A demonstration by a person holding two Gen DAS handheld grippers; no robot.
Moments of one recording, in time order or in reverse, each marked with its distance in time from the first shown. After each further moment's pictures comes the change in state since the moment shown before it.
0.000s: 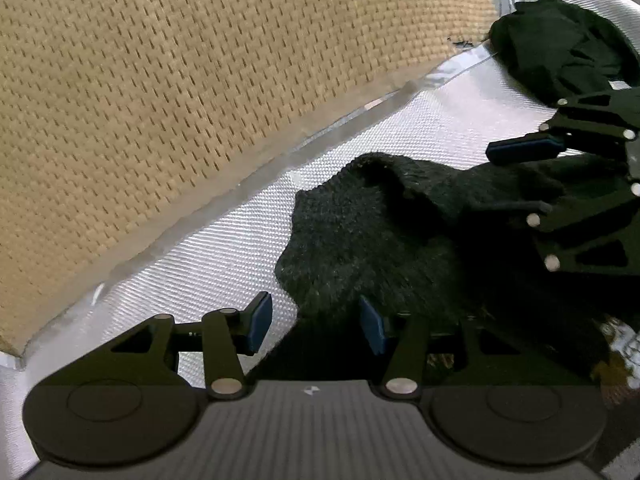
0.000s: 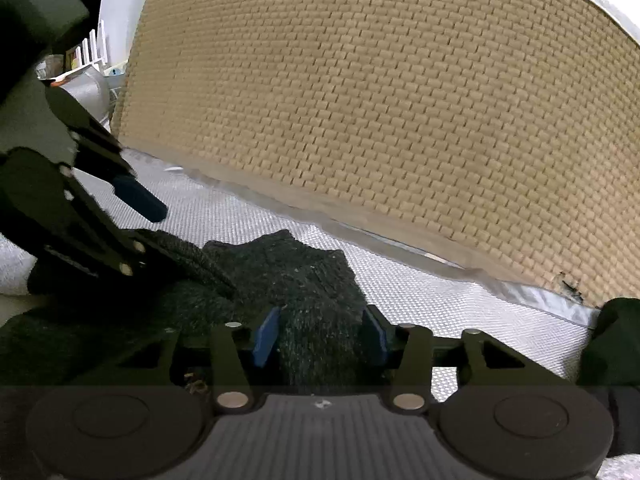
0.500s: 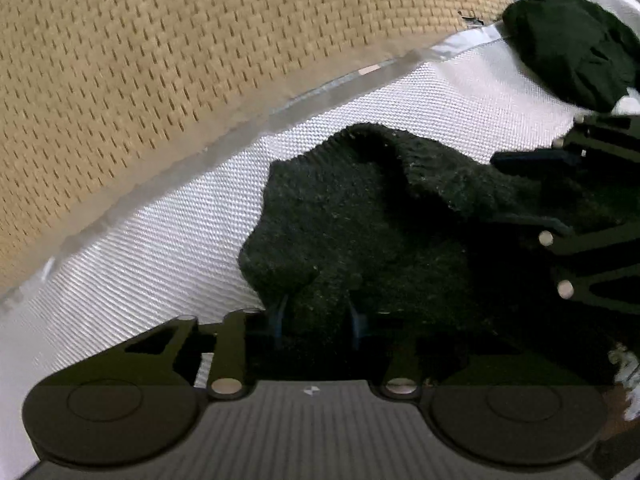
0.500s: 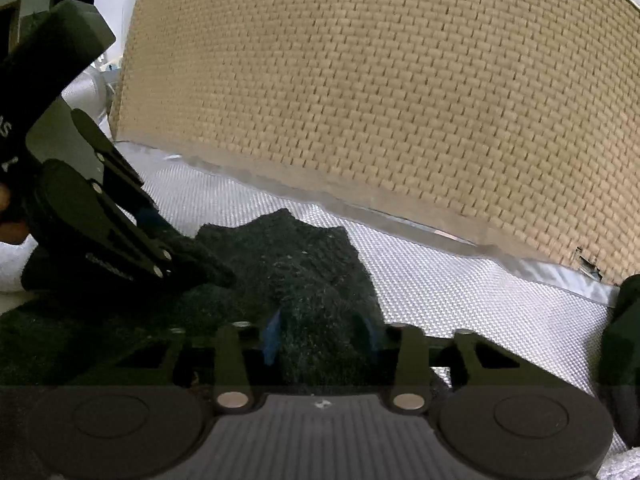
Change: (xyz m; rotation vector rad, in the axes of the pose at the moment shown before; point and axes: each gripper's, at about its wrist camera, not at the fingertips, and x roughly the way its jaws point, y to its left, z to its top) left arm 0.032 0.004 0.010 -0.082 0.103 -0.092; right arm 0.013 -0.010 -0.011 0.035 0.032 0.031
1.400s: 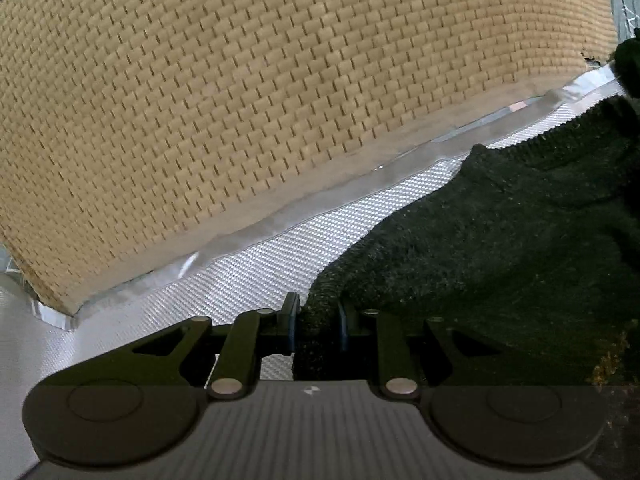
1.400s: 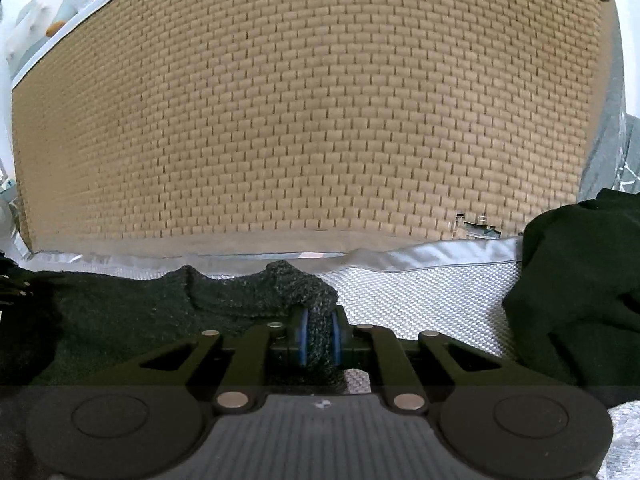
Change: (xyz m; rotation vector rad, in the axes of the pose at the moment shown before) left arm -0.022 0.069 -0.004 -0.109 -0.077 0.298; right arm -0.021 -0.093 0.002 0.332 -0.075 -0.160
